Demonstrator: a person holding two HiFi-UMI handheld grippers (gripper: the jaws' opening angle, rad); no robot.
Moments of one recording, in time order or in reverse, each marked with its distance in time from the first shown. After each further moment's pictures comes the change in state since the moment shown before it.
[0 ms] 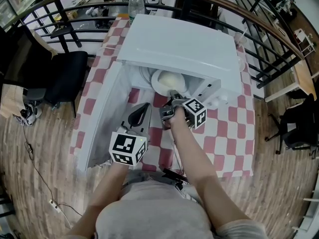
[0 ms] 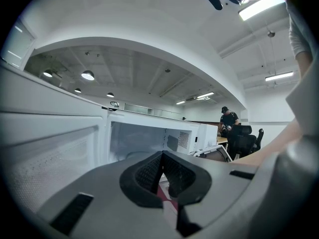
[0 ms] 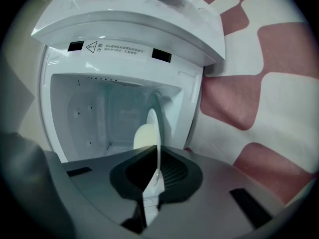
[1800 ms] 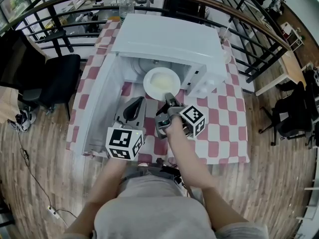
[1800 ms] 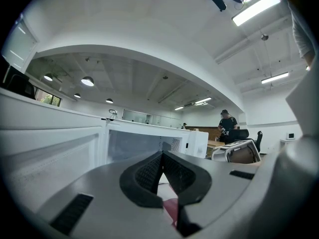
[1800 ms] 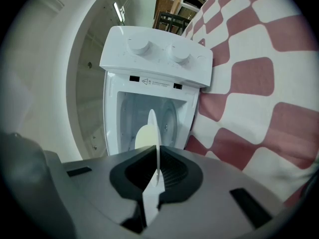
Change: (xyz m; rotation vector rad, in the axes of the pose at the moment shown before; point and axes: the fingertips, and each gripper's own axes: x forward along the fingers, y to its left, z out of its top) left arm -0.032 -0.026 0.012 0.011 -0.076 -0.013; right arm -0.102 0.031 -0.023 -0.047 -0.028 0.135
